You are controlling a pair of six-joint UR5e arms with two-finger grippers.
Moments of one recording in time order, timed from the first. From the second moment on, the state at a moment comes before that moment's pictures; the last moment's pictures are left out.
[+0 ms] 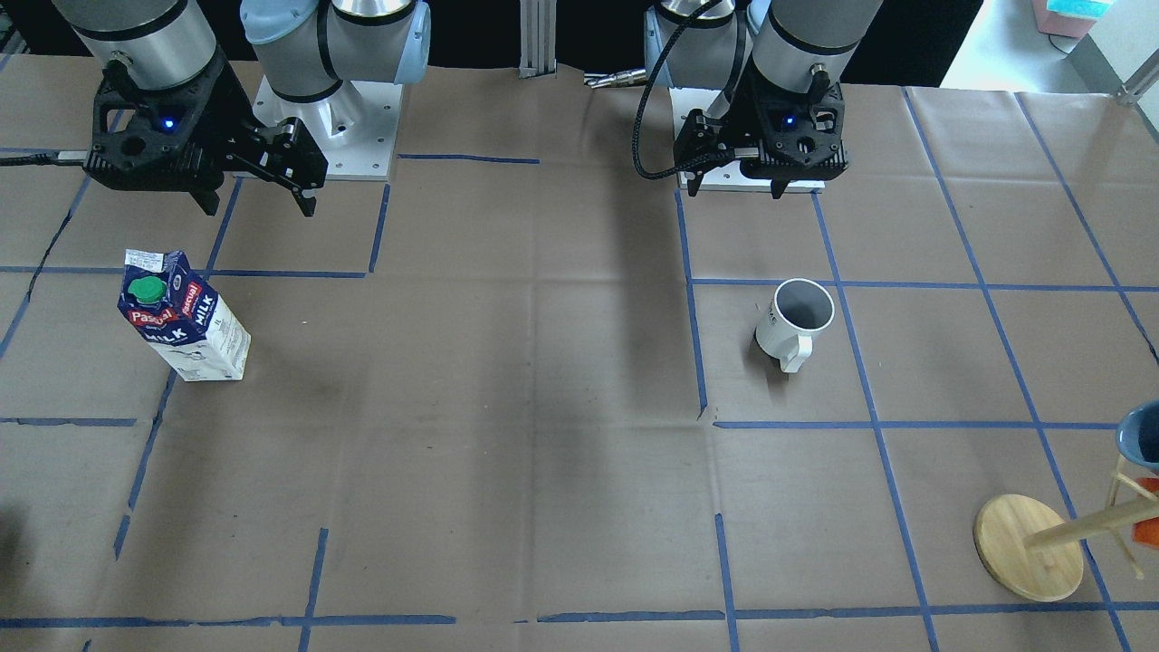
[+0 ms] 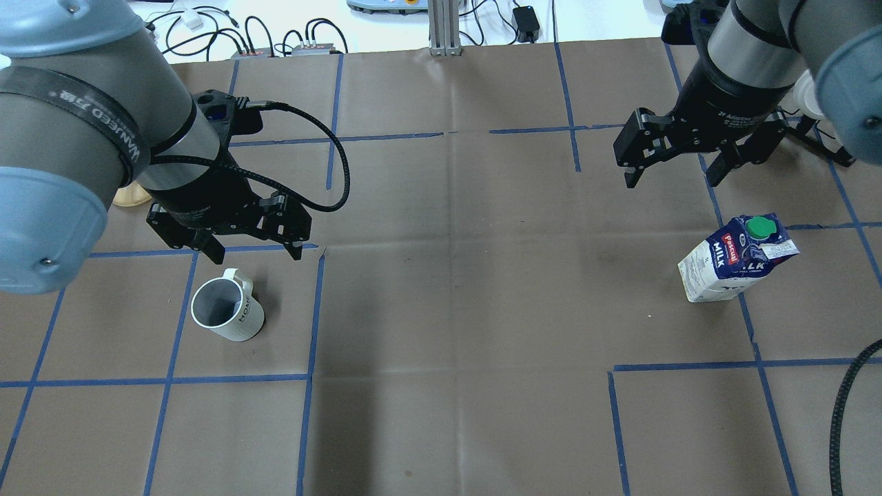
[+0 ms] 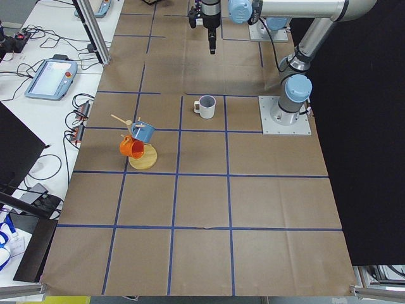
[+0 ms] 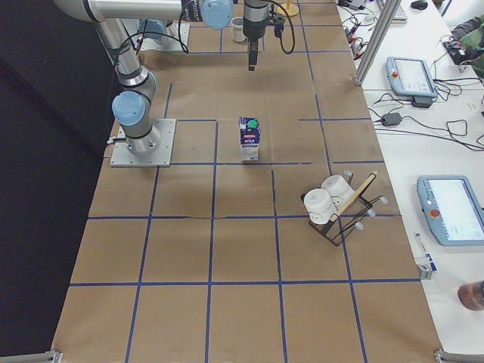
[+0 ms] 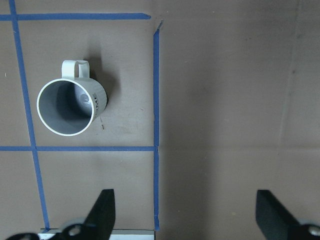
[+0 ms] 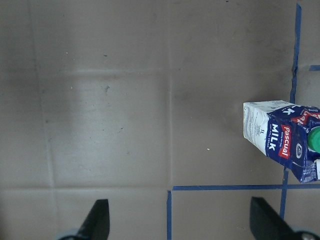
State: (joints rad) left arm -1.62 -1.43 -1.77 -1.60 1.55 -0.06; right arm 1.53 -1.64 1.64 -1.54 -1.54 -0.03
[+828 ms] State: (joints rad) left arm -1.62 -1.43 -1.77 -1.59 1.55 -0.05; right arm 1.53 -1.64 1.64 -1.54 -1.54 -0.03
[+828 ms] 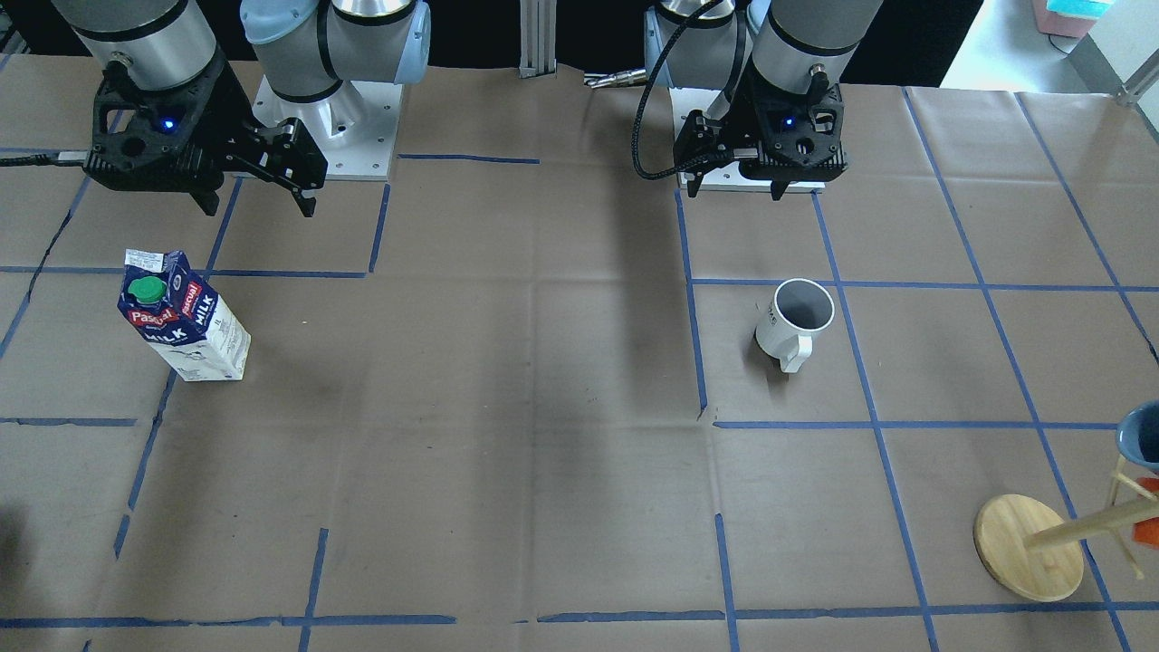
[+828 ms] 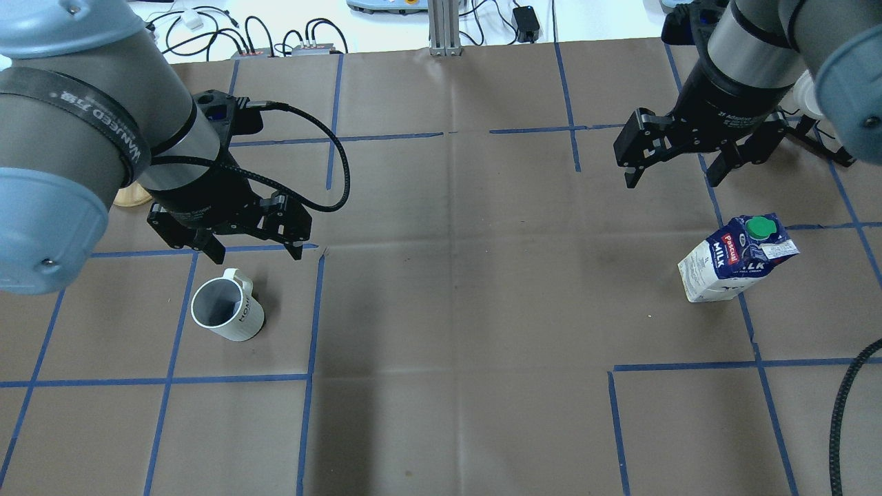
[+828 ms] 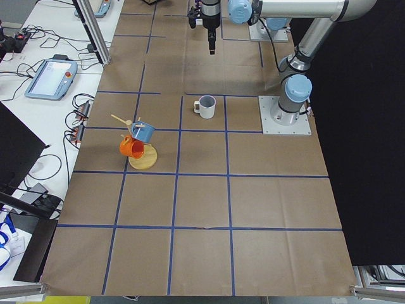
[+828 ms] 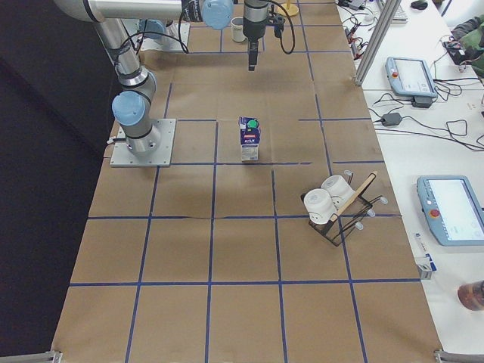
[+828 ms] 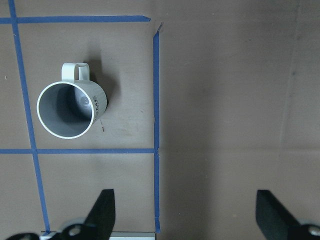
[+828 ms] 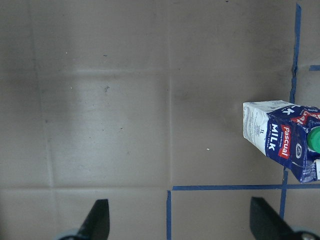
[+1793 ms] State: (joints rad) left arm -1.57 -1.41 -1.81 -1.59 1.55 0.12; right arm 1.53 -1.64 1.64 -1.54 -1.54 -0.03
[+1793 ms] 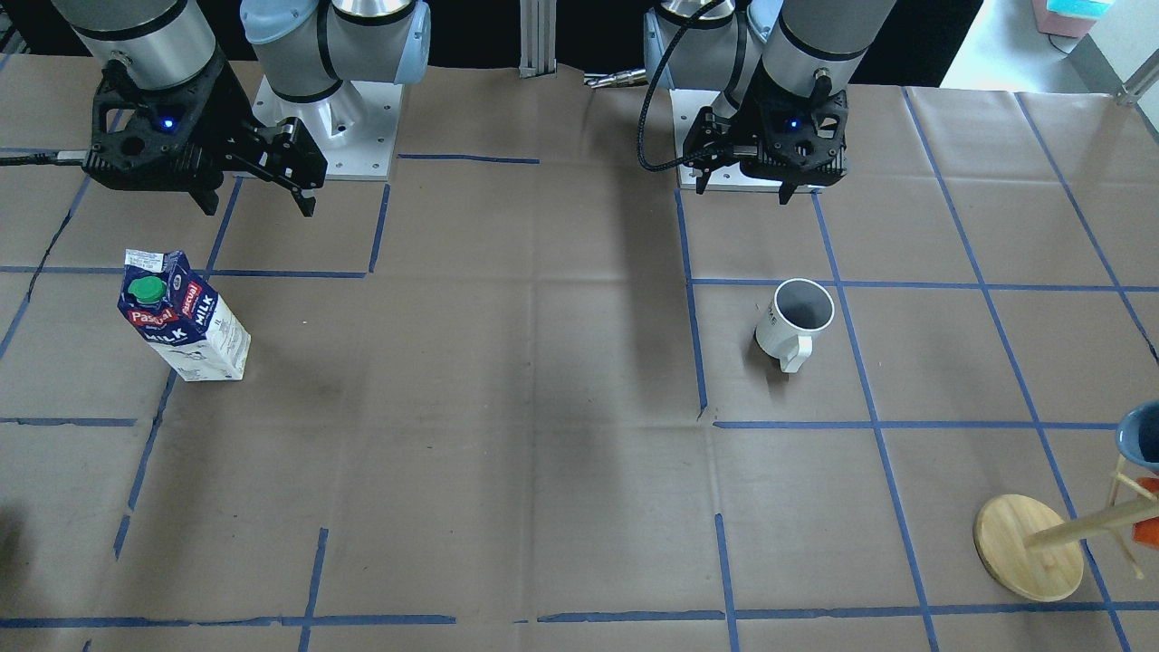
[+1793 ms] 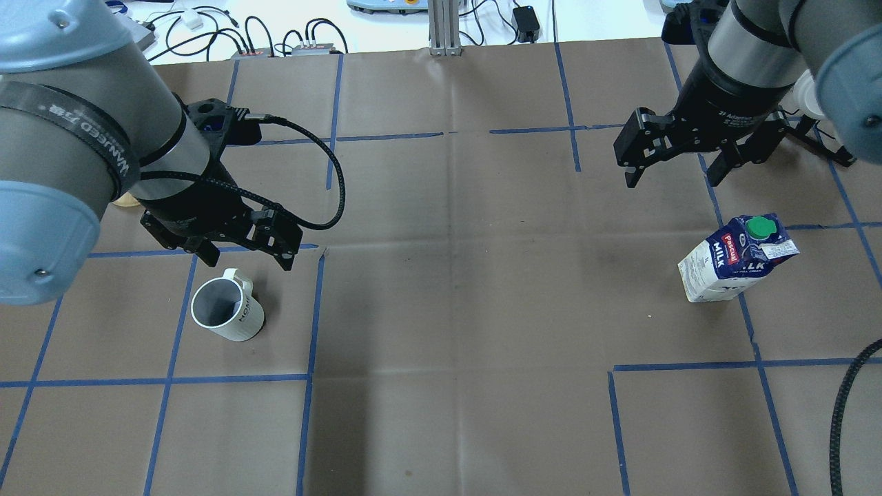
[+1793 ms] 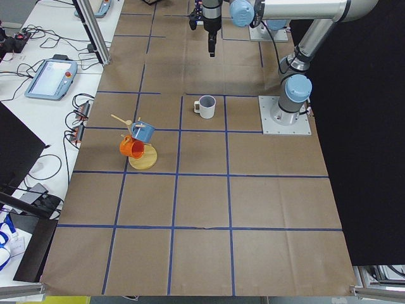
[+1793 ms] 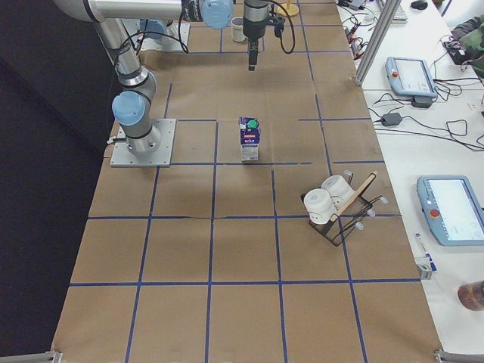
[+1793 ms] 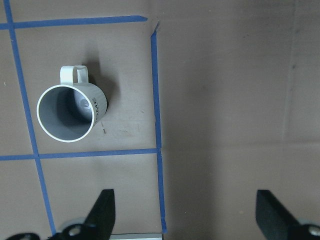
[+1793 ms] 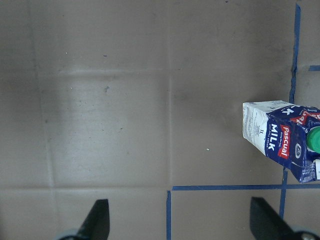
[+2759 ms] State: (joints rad) left arm -1.19 -1.45 -2.18 -1.12 1.59 0.53; right arm 1.53 -1.64 1.64 -1.54 -1.54 -0.02
